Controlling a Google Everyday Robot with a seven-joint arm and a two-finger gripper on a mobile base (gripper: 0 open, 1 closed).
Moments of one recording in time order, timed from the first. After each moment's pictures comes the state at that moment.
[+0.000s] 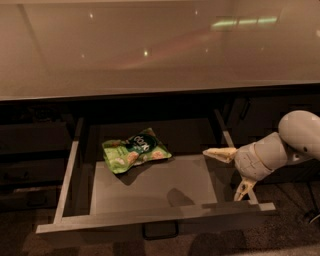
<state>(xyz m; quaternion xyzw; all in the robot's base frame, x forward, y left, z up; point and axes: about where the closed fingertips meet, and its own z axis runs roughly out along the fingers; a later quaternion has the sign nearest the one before) 0.476 -0.202 0.657 -0.87 0.40 0.08 0.29</state>
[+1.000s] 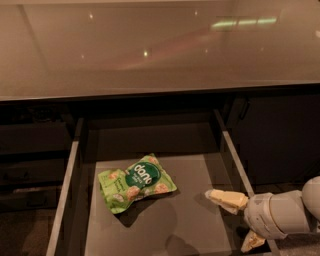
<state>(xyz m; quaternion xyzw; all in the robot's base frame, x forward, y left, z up) 0.357 -0.193 0.637 -0.88 0.34 0.00 0.32</state>
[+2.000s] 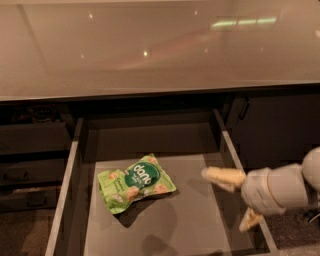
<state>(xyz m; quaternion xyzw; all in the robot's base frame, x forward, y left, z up) 0.387 -0.174 0.687 -0.88 0.33 0.00 0.33</state>
